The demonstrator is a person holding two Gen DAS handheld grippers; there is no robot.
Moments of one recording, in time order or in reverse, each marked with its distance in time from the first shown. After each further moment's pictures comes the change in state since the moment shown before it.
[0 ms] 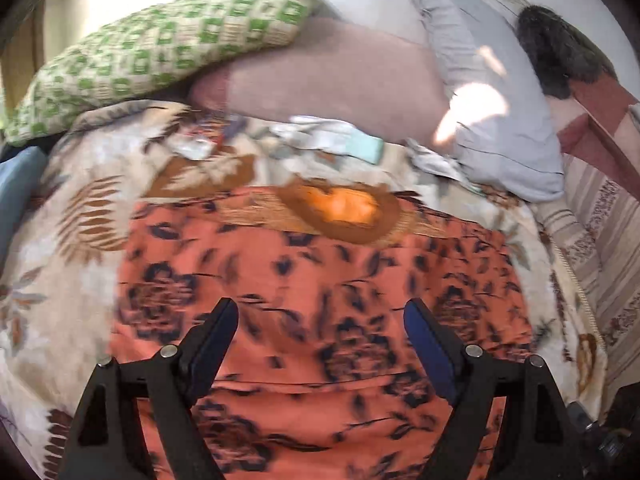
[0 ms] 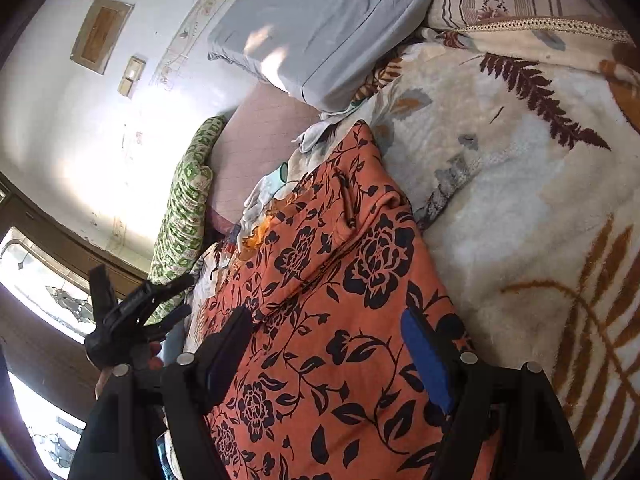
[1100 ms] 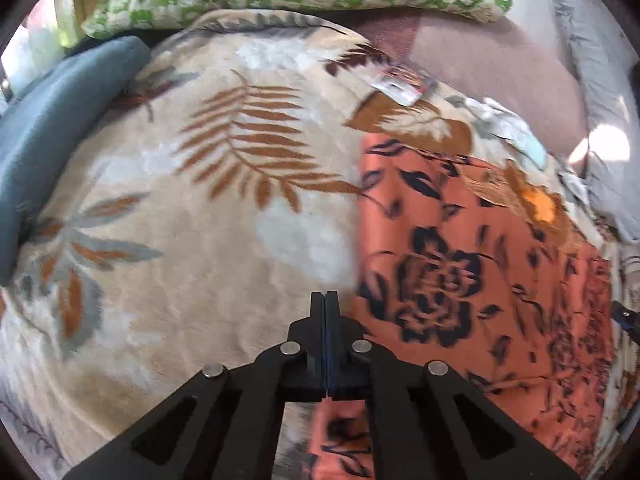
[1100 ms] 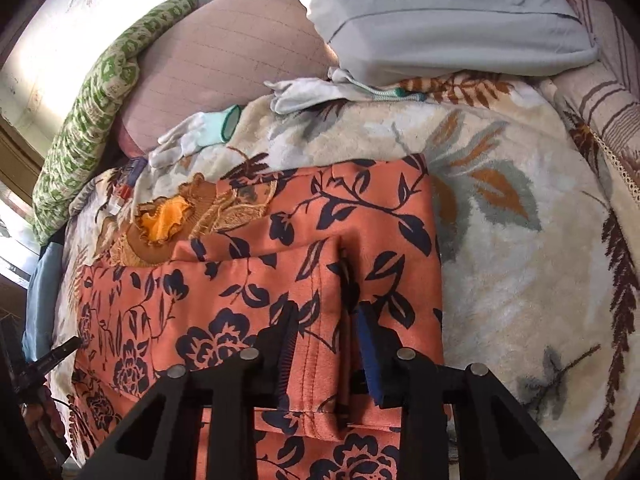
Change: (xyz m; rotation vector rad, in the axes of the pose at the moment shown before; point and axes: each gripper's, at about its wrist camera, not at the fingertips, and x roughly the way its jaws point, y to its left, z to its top) left arm 0.055 0.170 -0.012 -0.196 0.141 0.188; right arm 0.173 0.065 0.125 -0.369 0.257 -0.403
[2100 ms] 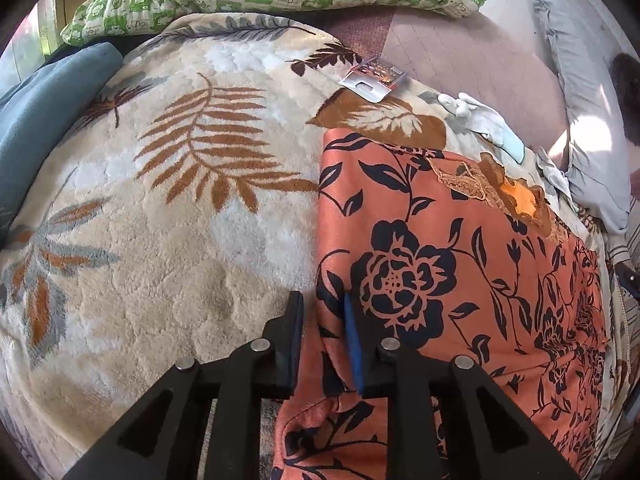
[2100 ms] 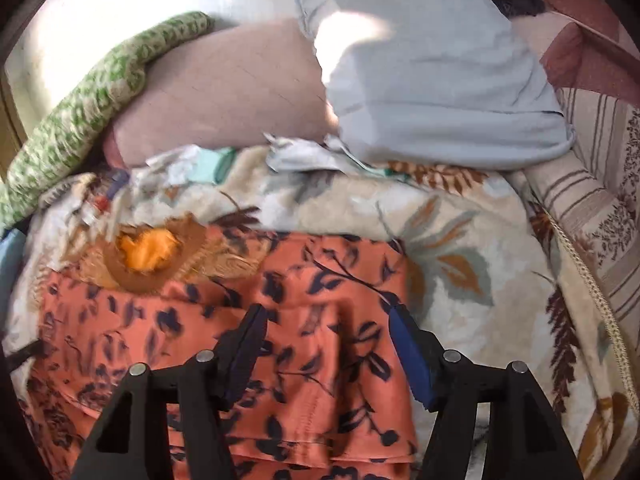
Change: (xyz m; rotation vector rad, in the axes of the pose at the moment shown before) left arm 0.004 -0.018 -0.009 0.039 -0.011 -0.125; right arm -0.027 0.047 0.008 -0.127 -0.174 -0.146
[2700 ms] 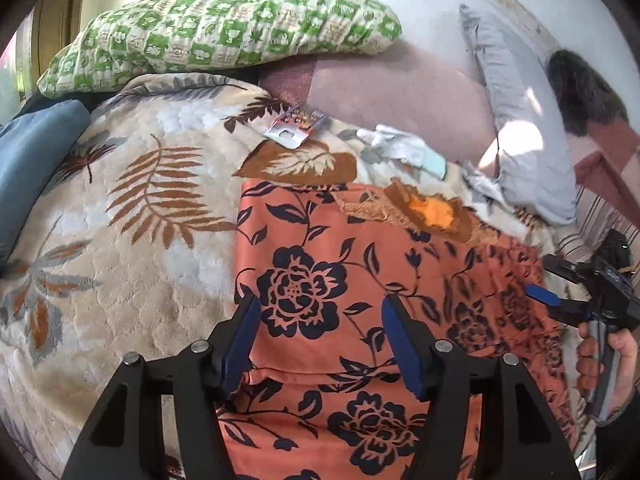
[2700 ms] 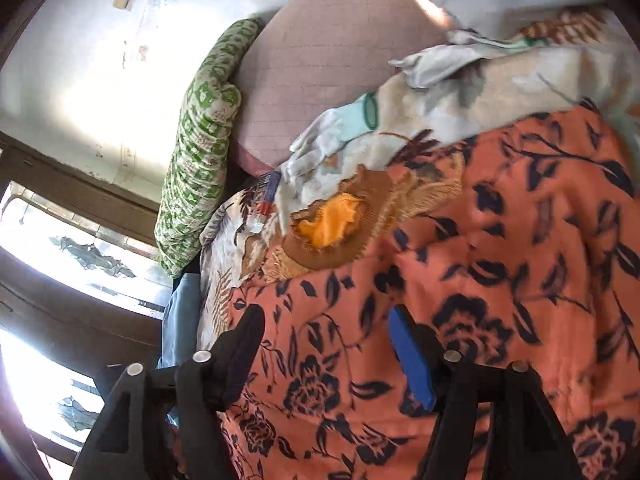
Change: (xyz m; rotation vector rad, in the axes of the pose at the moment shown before) left arm -0.041 -0.045 -0.010 0.117 -0.109 -0.086; right arm 0.032 0.015 -0.037 0.363 0.162 0.645
